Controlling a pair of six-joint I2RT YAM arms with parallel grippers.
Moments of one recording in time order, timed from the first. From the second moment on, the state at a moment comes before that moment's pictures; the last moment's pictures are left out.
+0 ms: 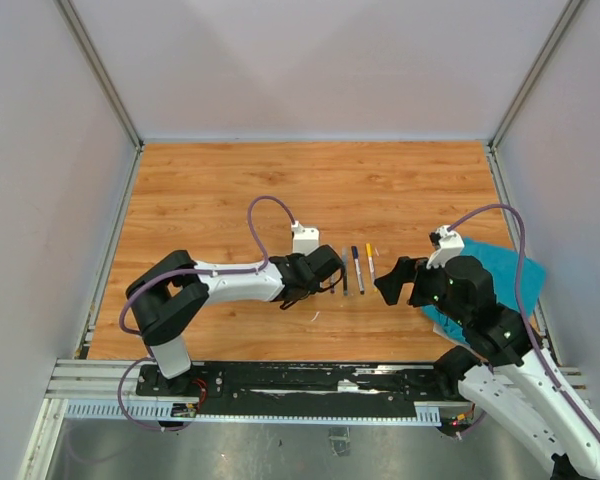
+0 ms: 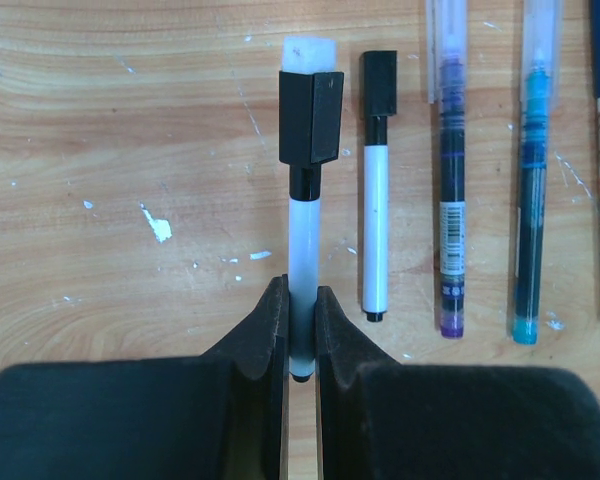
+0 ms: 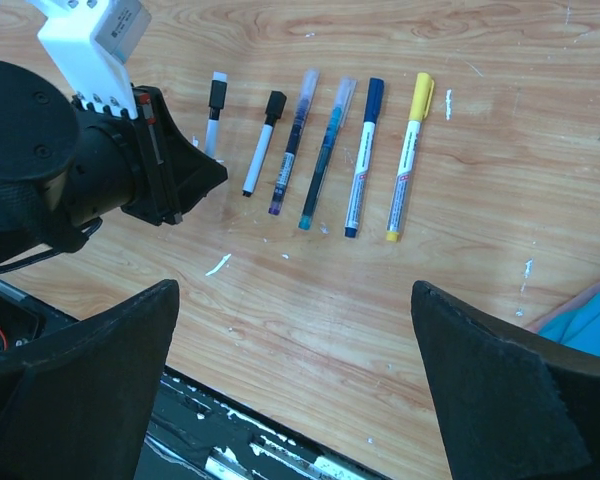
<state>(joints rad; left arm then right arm) -1.03 1.74 1.00 -0.30 -0.56 -0.87 0.58 0.51 0.66 -0.65 0.05 0.46</state>
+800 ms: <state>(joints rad) -1.00 1.79 1.01 -0.27 -0.54 -0.82 0.58 0.51 0.55 -0.51 -0.13 0.49</state>
